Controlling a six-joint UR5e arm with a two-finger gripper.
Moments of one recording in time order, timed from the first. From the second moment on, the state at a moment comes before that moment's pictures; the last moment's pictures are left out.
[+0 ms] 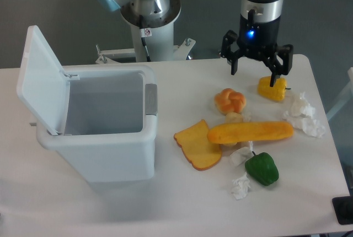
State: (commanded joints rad) arm 2.73 -1.66 -1.57 -1.21 1.45 1.24
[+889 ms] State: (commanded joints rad) arm 2.72 -1.66 -1.60 -1.16 1.44 1.22
